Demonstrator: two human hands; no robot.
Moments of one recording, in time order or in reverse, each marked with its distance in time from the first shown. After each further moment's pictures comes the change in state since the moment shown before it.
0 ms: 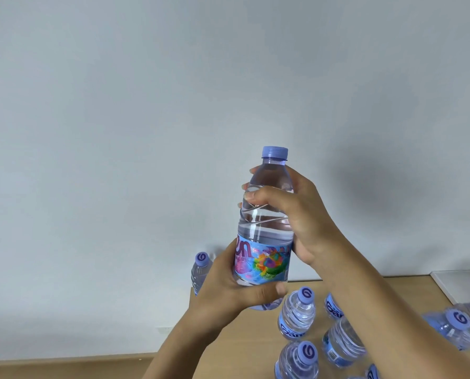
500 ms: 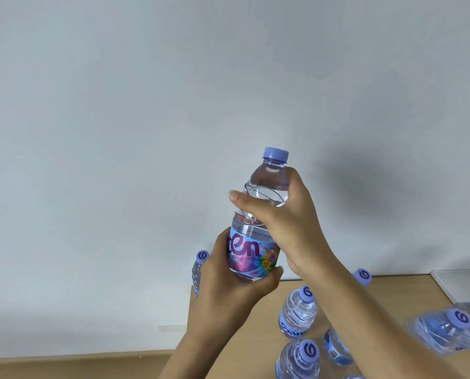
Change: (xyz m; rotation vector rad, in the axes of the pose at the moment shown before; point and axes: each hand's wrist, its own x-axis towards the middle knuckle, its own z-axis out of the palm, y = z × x) left_hand -0.001 -0.014 0.007 0.299 0.374 0.092; right_hand -0.009 0.012 0.021 -0.266 0.272 -0.075
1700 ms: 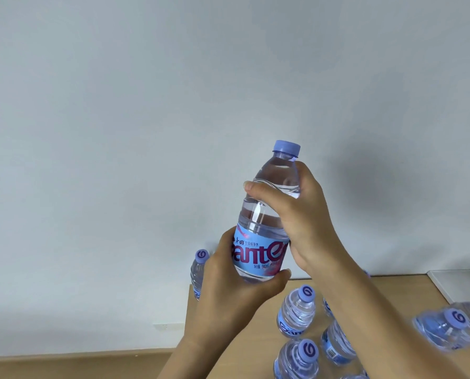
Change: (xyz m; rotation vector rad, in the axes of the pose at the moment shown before) left_hand -0.002 0.010 -0.001 0.034 -0.028 -0.006; right_hand 0.003 -0.006 -0.006 0.127 -0.029 0.006
